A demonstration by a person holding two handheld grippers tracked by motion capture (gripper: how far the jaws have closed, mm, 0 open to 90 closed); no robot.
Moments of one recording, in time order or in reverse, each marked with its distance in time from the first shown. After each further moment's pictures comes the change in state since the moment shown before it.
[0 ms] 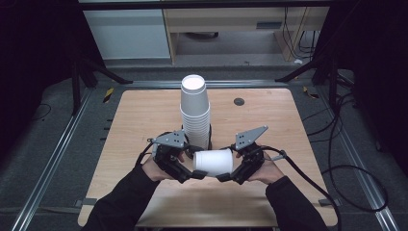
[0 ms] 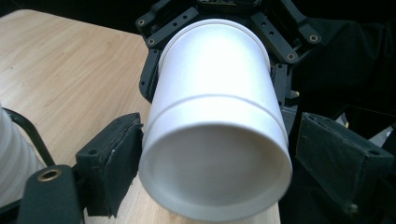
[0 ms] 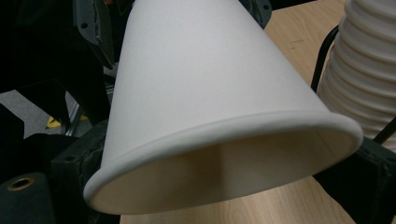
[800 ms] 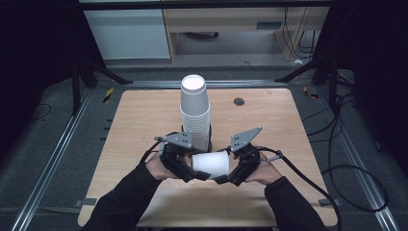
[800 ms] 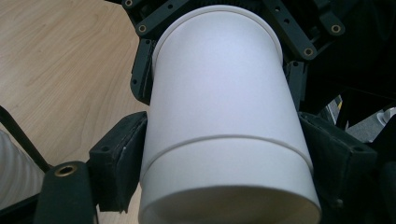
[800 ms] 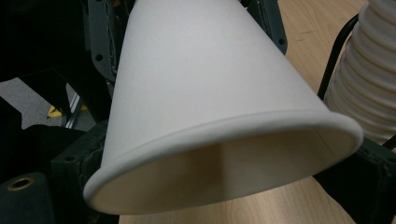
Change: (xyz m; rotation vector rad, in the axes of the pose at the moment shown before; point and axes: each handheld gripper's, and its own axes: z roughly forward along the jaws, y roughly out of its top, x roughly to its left) left arm 0.005 0.002 0.013 0.100 -0.022 -0.018; right arm 0.001 0.002 0.009 0.041 0.010 -0.015
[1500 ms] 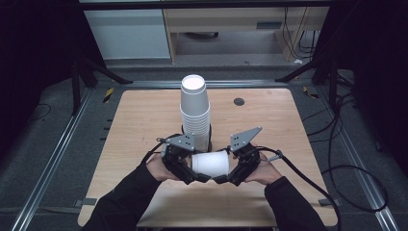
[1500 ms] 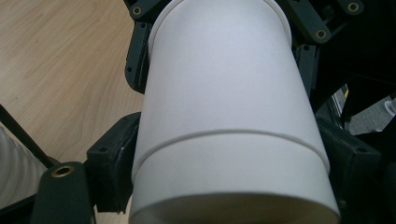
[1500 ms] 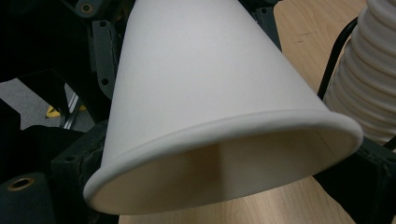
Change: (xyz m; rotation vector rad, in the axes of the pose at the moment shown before) left arm -0.001 0.000 0.005 0.058 0.014 0.031; right arm 0.001 0.002 0.000 -0.001 -0.006 -0.001
